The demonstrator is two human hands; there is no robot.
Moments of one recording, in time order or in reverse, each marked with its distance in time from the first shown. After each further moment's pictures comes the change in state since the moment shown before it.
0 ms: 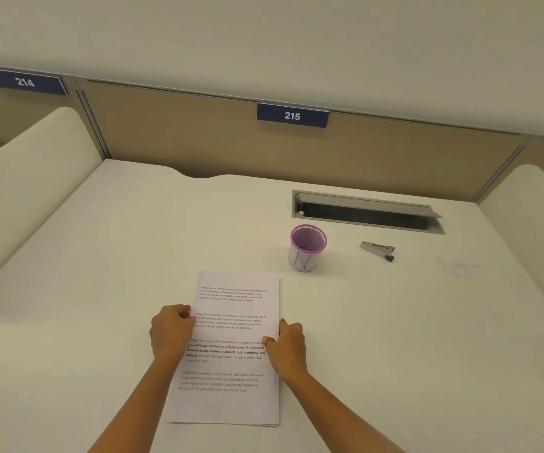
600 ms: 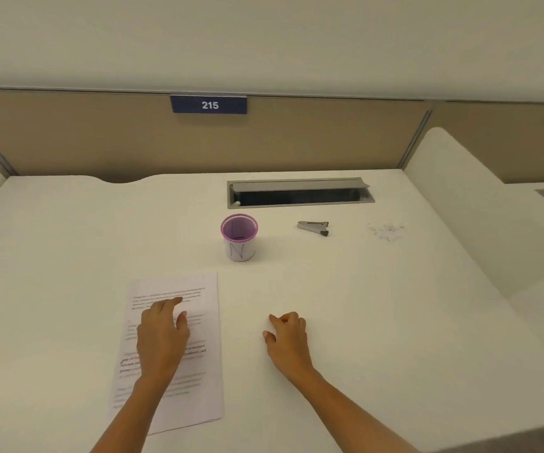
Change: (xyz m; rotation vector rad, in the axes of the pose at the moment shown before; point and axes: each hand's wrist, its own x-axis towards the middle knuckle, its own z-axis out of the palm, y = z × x) left_hand -0.062 0.048 0.063 0.267 0.059 0.482; right_hand -0.006 0.098 -0.070 -0.124 0.168 -0.132
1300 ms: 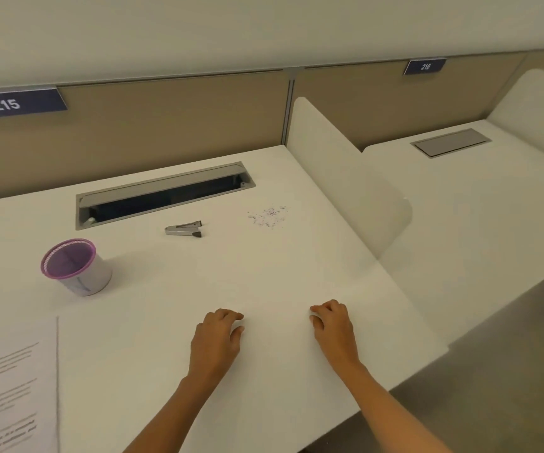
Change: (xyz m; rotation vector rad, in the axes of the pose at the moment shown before) left_hand -0.104 0.253 0.181 0.005 -0.429 0.522; right_hand -0.019 0.276 -0.183 -0.021 0.357 0.226
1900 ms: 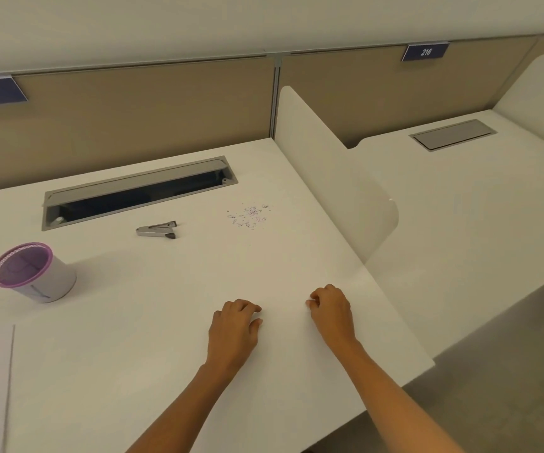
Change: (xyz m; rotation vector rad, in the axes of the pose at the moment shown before) left_hand 0.040 0.075 0.052 0.057 -0.043 0.080; right_hand 0.070 0.035 -0.030 -0.112 -0.061 0.099
